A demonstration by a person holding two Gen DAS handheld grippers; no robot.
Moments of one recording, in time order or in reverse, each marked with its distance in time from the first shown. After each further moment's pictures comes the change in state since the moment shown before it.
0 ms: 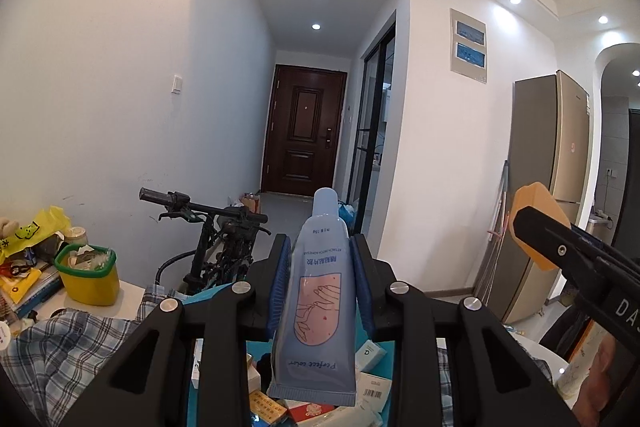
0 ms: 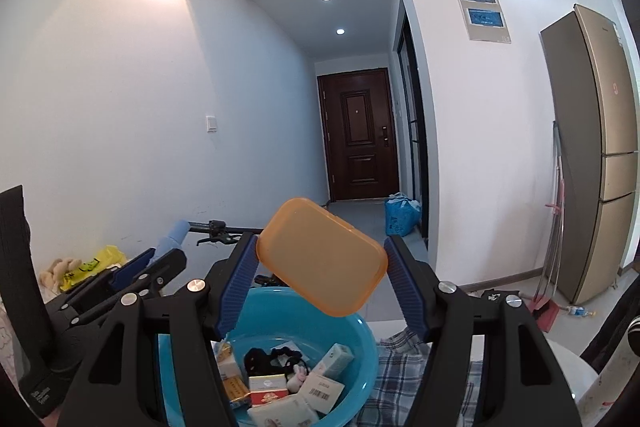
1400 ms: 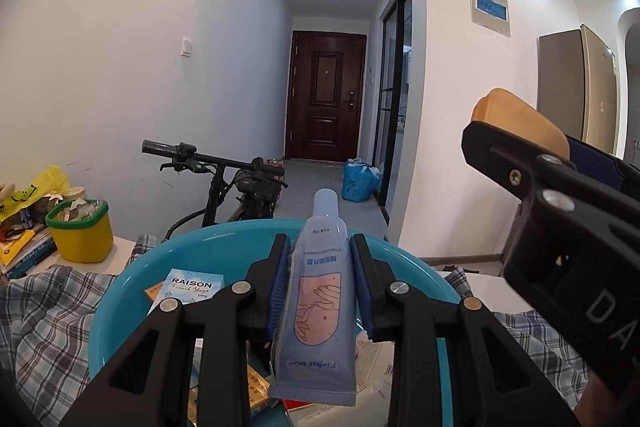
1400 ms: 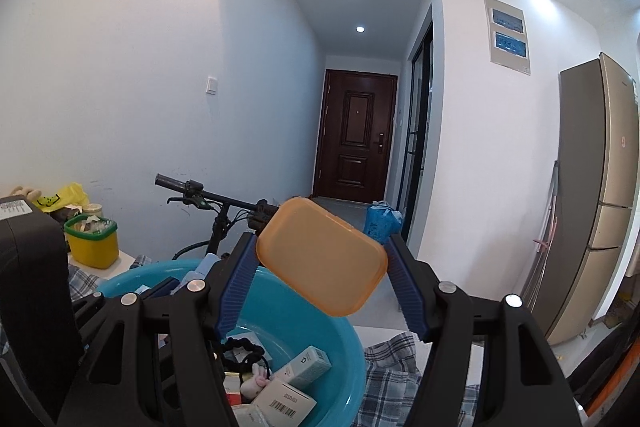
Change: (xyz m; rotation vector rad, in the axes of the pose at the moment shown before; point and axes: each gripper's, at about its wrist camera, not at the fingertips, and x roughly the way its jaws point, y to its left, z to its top) left arm 0.066 -0.019 -0.086 0.024 0.125 0.103; right arm 0.063 0.029 -0.044 -0.206 0.021 -0.058
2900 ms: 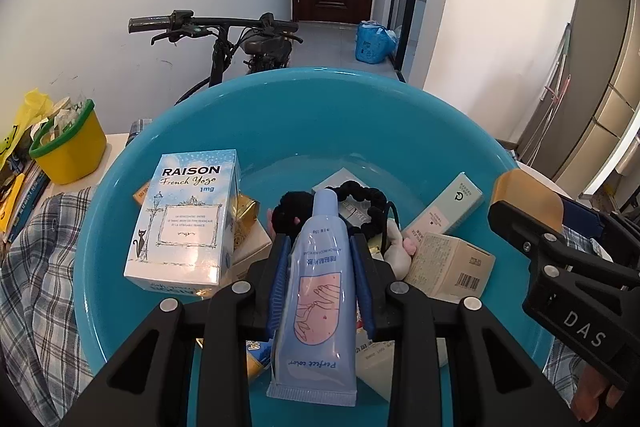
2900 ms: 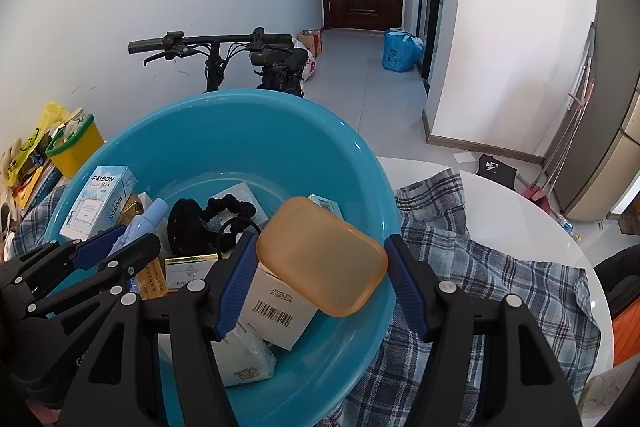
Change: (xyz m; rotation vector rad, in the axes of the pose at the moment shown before) left arm 0.075 0.027 -0.030 0.019 0.550 0.035; right arm 0.099 -0.026 -0.071 0.129 0.664 0.109
